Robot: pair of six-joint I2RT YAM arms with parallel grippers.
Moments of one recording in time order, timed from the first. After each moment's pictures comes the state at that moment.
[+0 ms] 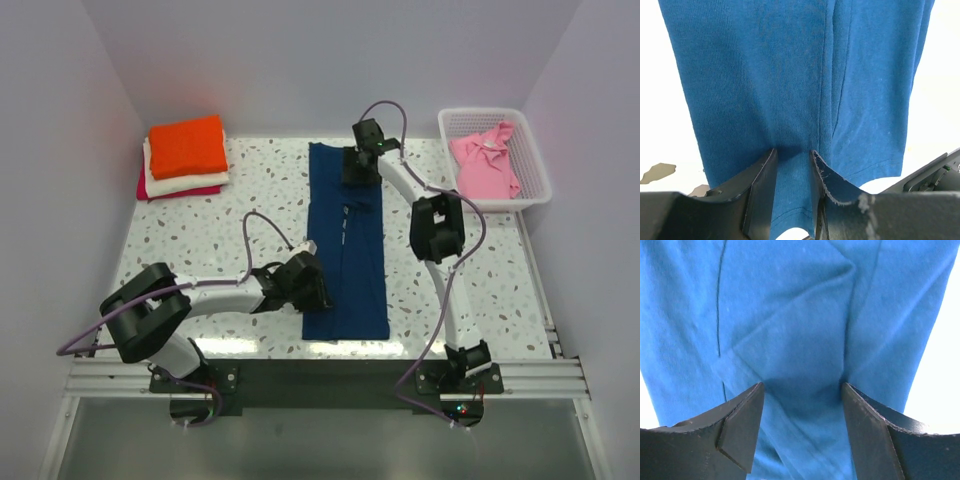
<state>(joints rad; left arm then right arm) -0.94 1.53 0.68 -0.06 -0.03 -1.04 0.36 2.55 2.31 -0.73 0.07 0.32</state>
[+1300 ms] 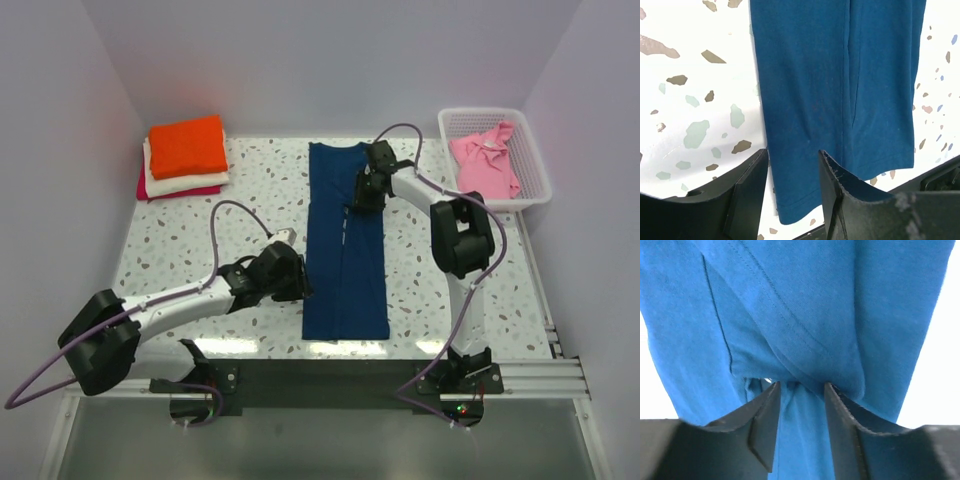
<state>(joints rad) -0.85 1.28 0.66 -0.25 -0.10 -0.88 0.35 2.20 1.70 -0.55 -0.08 0.45</state>
